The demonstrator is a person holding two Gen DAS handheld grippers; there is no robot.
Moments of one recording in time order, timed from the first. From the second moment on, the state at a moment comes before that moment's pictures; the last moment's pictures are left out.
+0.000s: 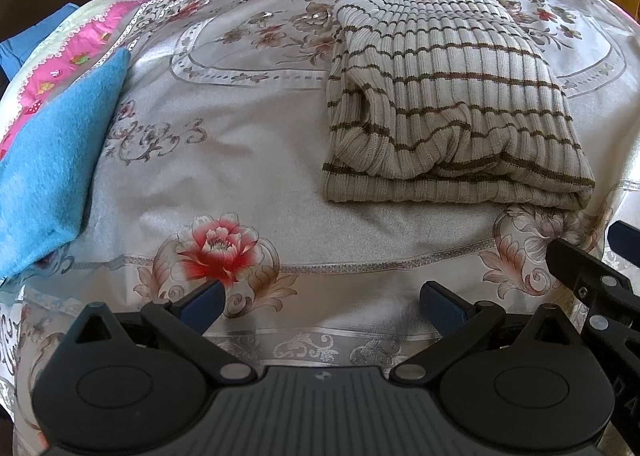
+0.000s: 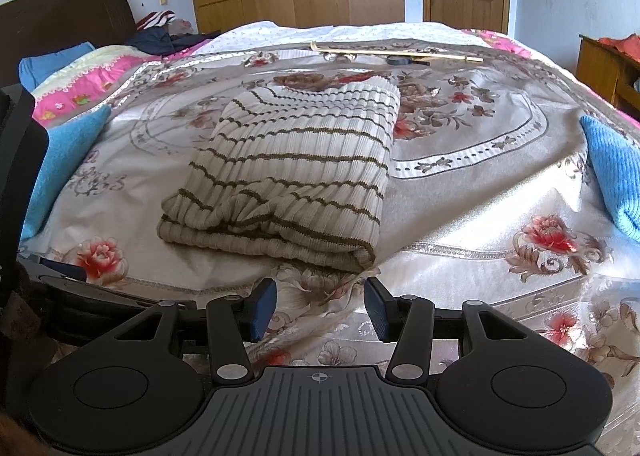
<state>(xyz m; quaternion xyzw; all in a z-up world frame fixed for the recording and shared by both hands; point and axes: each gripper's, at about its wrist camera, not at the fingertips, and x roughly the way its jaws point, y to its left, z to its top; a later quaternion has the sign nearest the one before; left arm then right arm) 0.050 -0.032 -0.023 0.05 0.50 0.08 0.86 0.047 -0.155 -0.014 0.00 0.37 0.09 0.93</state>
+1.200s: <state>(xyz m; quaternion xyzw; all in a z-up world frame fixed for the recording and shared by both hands) 0.053 -0.030 -0.024 0.04 0.51 0.08 0.86 0.047 -0.158 -0.014 0.01 0.37 0.08 0.93</state>
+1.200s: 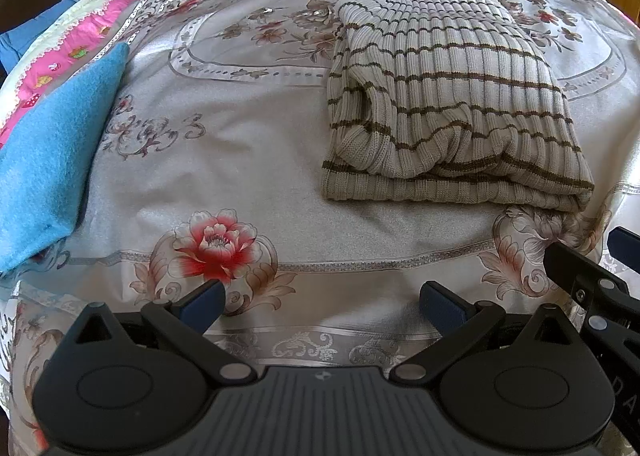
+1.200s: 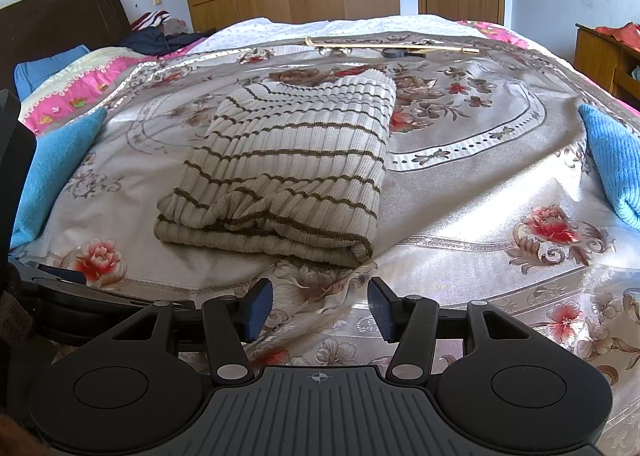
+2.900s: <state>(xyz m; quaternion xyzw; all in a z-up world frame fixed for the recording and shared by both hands) 0.056 -0.027 -0.026 0.02 0.51 0.07 0.85 0.048 -0.160 -0.014 0.01 0.37 0.08 0.93</state>
